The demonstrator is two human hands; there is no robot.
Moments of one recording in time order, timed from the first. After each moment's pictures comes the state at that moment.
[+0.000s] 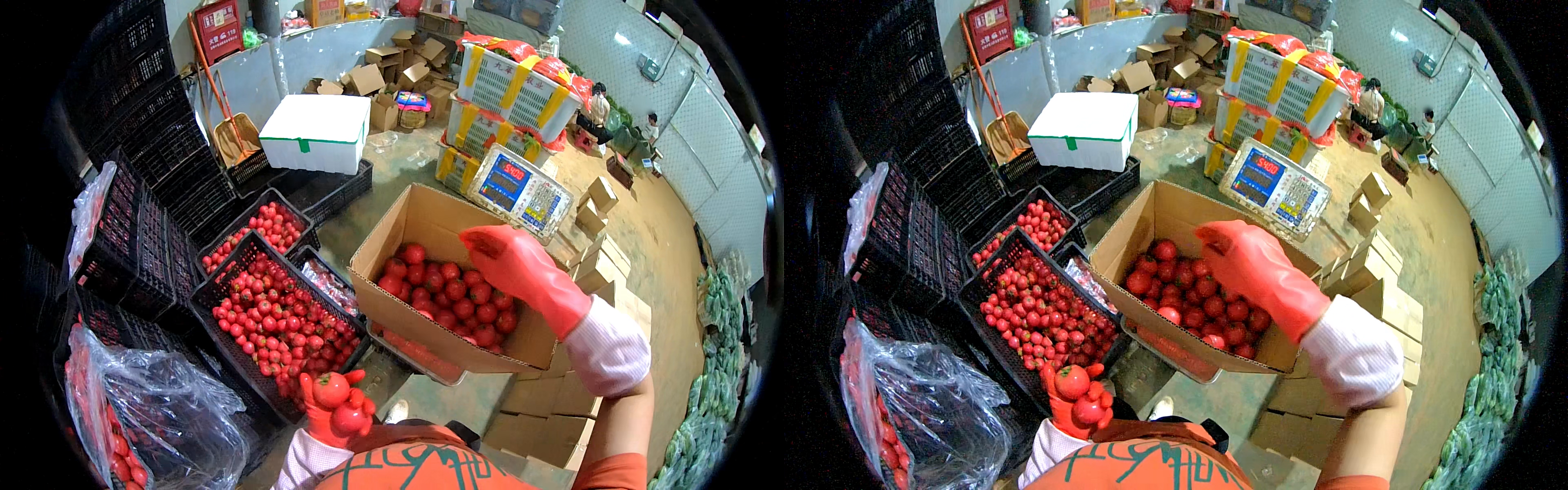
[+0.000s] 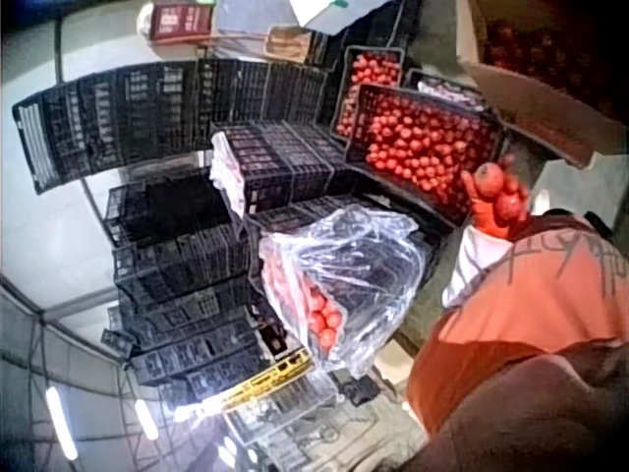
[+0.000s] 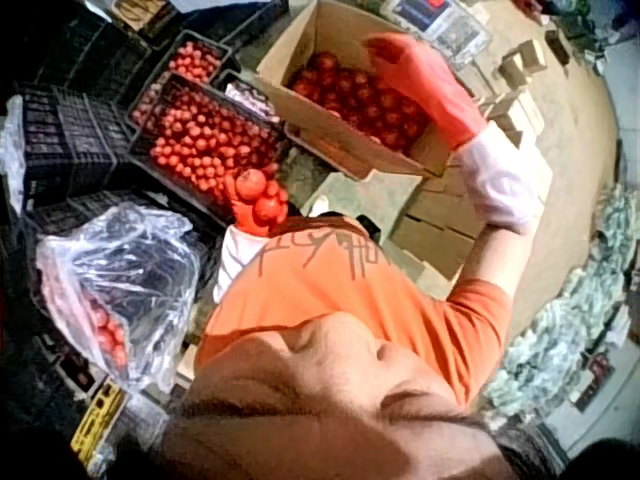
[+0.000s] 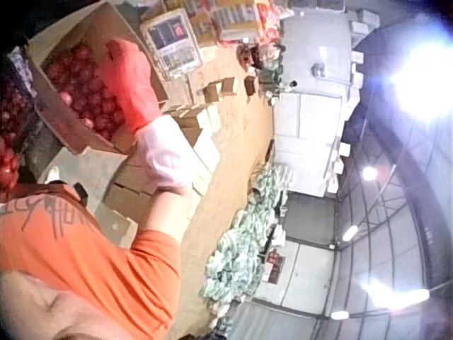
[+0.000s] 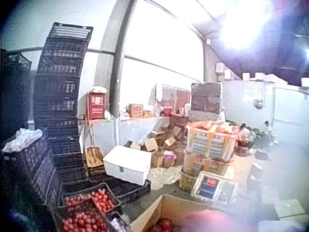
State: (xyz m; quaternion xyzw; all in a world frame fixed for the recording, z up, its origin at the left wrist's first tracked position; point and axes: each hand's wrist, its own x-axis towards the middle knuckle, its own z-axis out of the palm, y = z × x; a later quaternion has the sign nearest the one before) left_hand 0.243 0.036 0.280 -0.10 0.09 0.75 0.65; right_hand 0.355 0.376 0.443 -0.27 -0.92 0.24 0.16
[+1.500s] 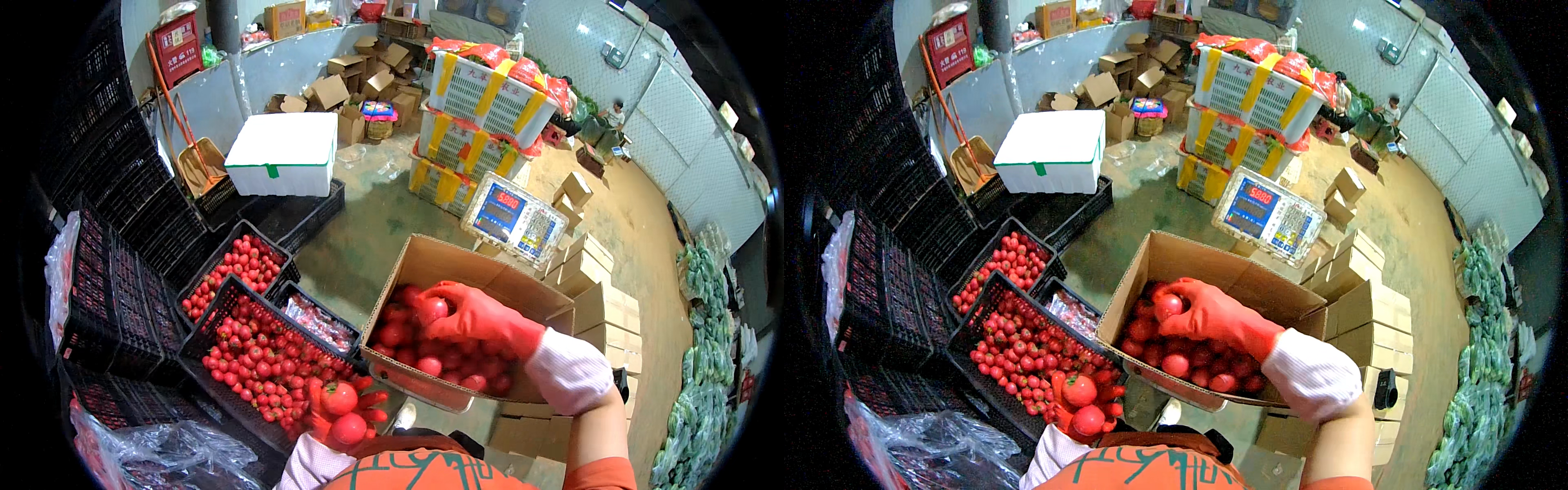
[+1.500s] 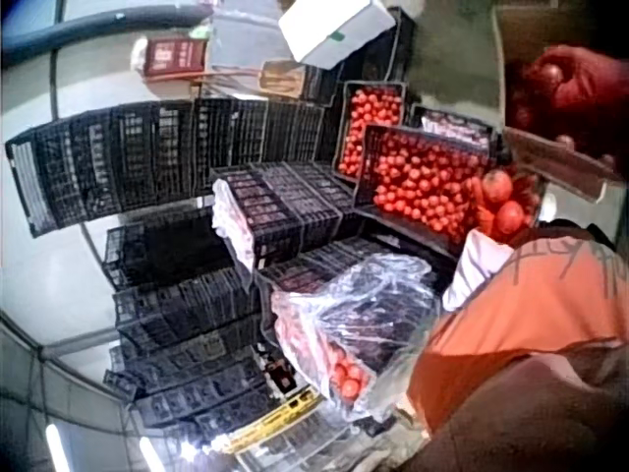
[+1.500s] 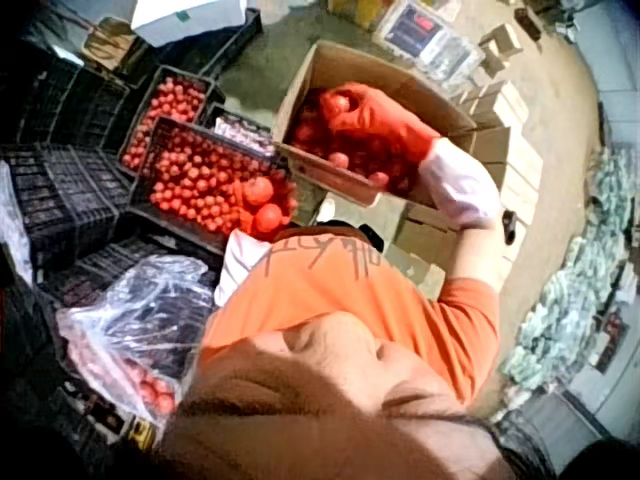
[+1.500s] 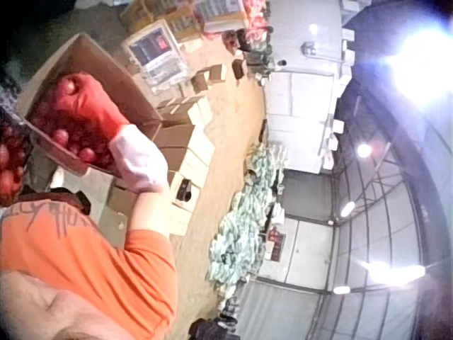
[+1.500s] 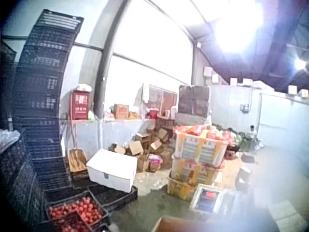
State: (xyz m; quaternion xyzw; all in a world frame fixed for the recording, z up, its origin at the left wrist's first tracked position) left_hand 0.148 0.094 0.260 -0.07 -0.12 0.65 0.75; right_hand 0.286 0.366 0.435 -0.34 -0.73 0.59 -0.05
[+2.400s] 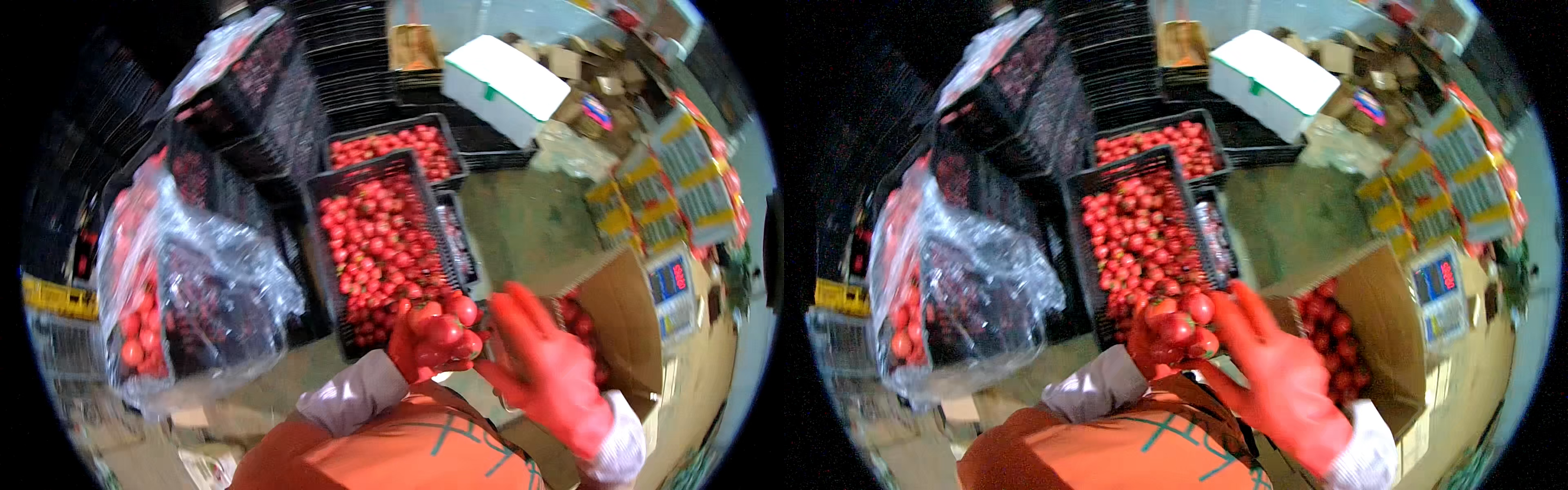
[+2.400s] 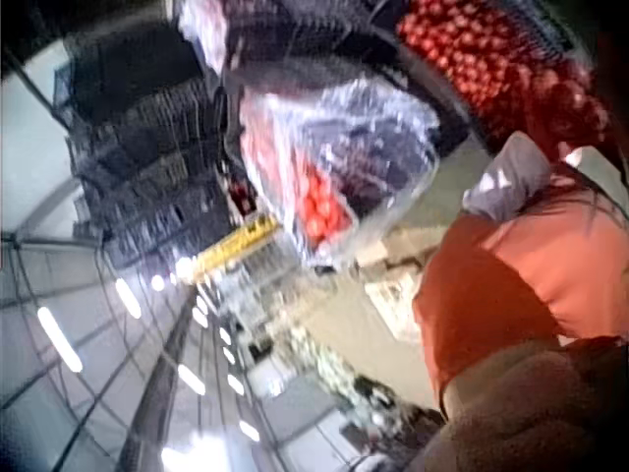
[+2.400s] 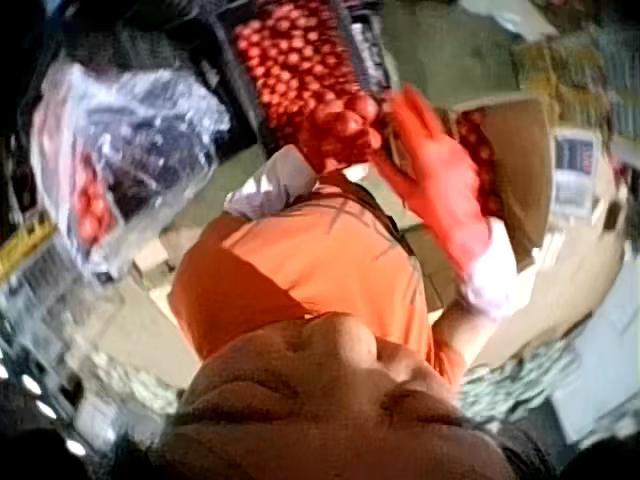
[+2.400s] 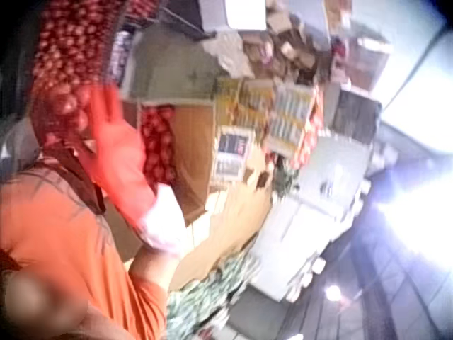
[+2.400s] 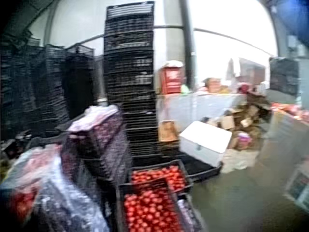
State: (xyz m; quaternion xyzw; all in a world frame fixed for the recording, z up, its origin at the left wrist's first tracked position) left_hand 0.157 0.049 0.254 -0.05 0.05 0.82 0.57; right_hand 0.221 0.222 0.472 0.00 -0.97 0.24 -0.02
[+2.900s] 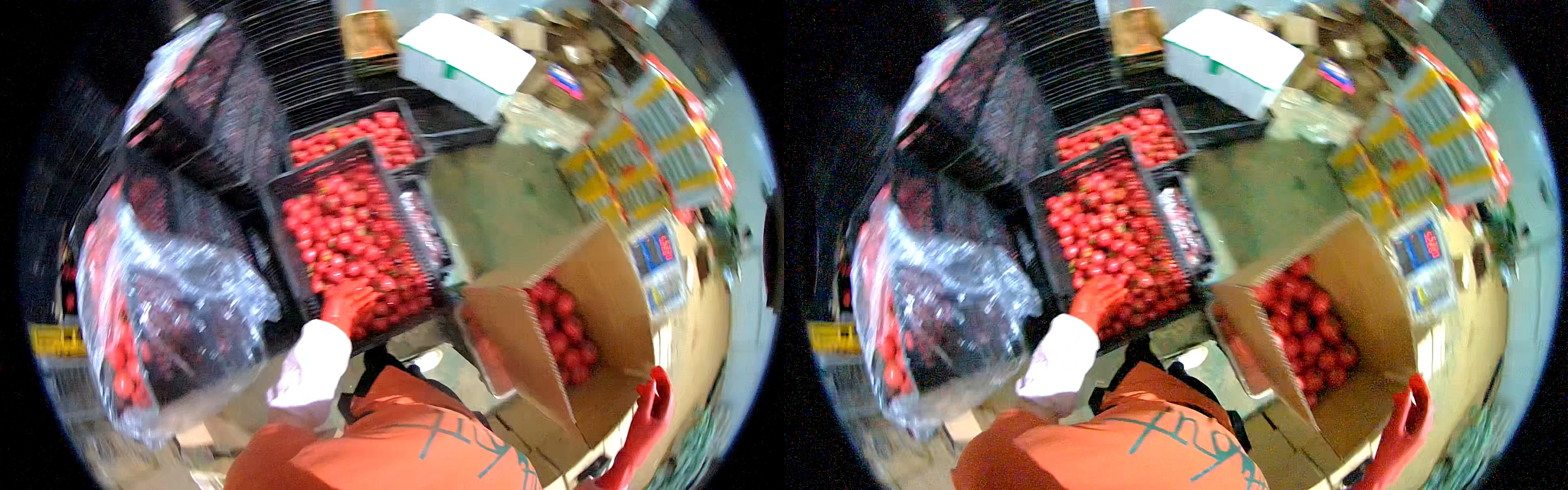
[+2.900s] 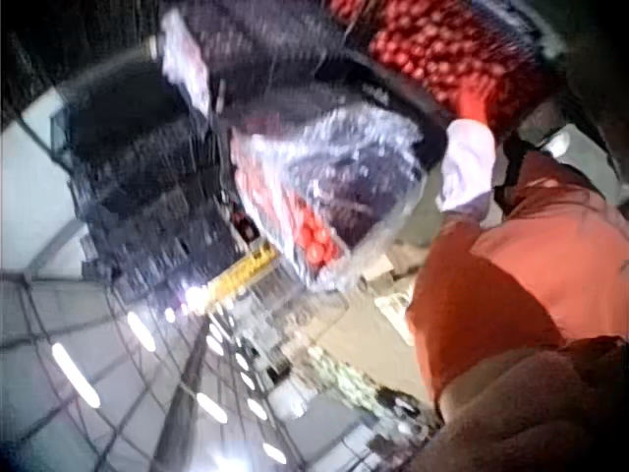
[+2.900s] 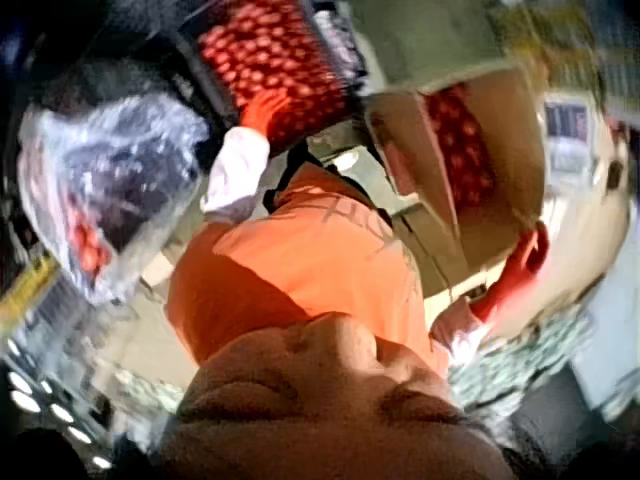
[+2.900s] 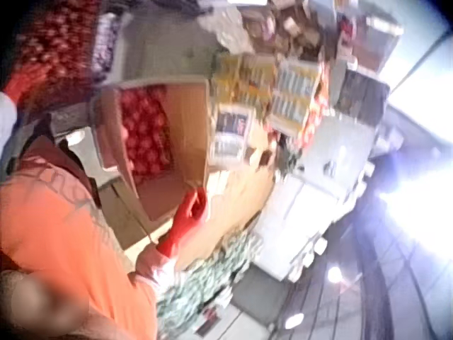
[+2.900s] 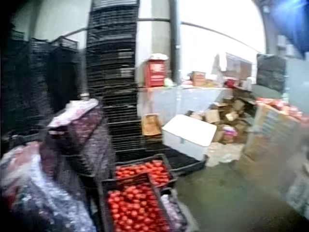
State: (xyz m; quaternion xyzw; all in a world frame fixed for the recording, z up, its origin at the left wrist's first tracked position) left_hand 0.088 0.001 0.080 -0.20 0.44 0.80 0.35; right_hand 0.455 0.354 0.439 -0.55 -0.77 0.21 0.26
